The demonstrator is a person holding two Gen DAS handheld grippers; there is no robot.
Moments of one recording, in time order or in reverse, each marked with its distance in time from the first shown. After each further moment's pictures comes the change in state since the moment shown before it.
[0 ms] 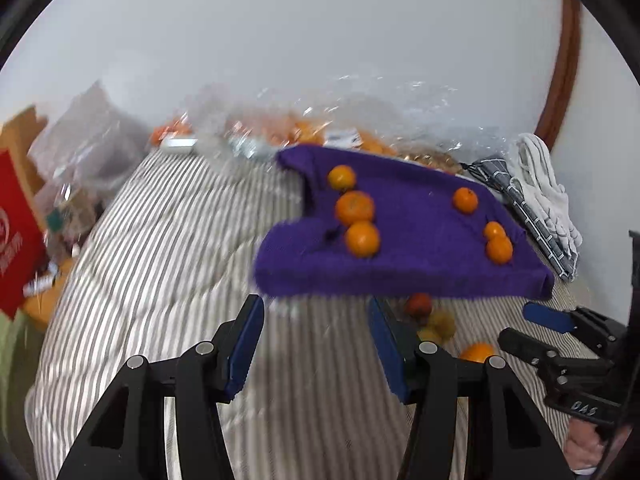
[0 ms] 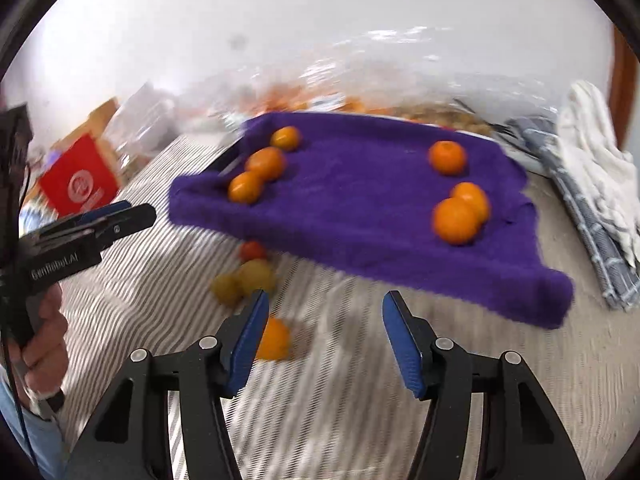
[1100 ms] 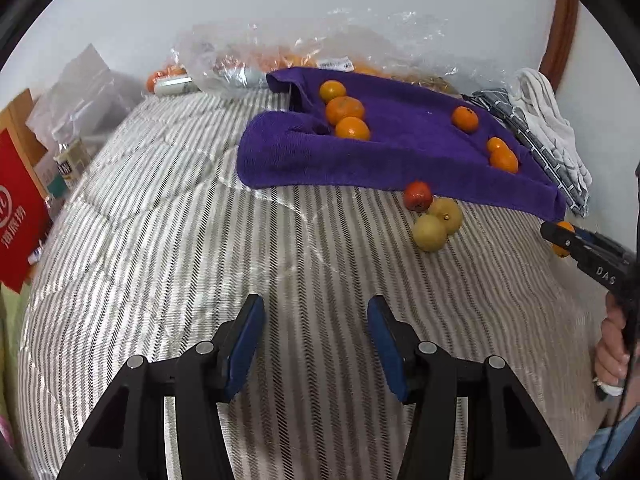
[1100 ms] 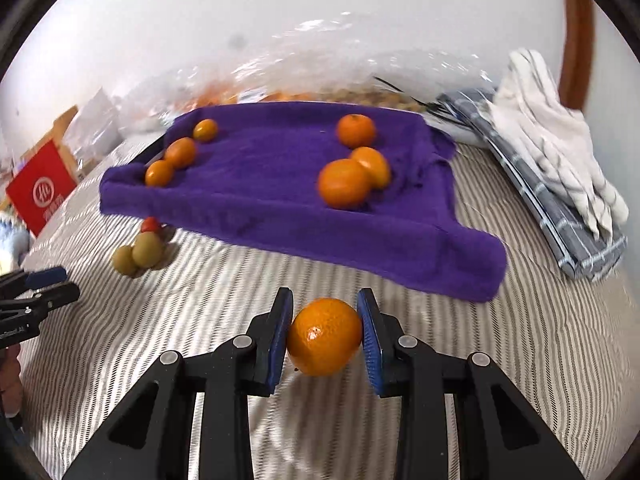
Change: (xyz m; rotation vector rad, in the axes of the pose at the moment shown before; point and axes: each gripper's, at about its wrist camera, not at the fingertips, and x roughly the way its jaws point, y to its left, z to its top) left arm 0.012 -0.021 -0.046 0.057 0.183 0.027; right arm 0.001 -0.082 -0.028 0.085 -0.026 -0.126
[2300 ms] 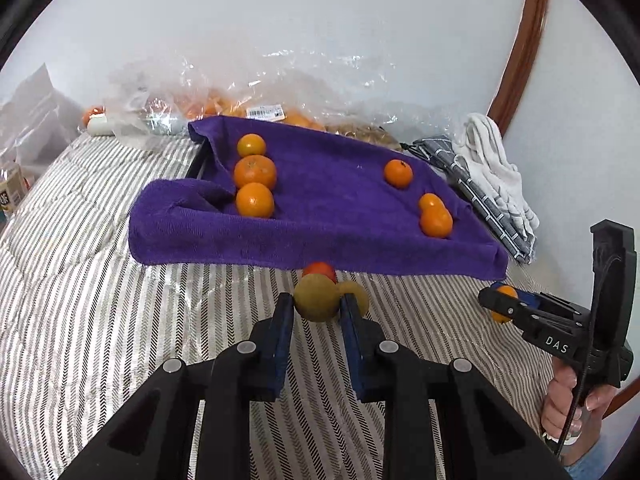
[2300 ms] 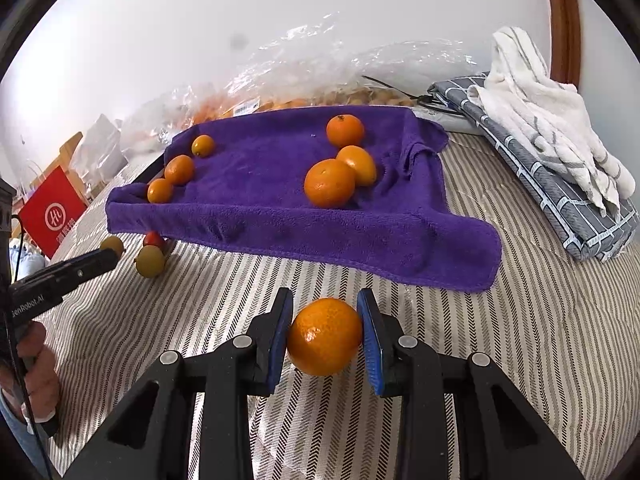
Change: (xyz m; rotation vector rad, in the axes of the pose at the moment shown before) left arm 0.009 -0.042 0.023 0.009 -0.195 -0.206; right arm -0.001 -0.015 -0.005 0.058 -0.018 0.066
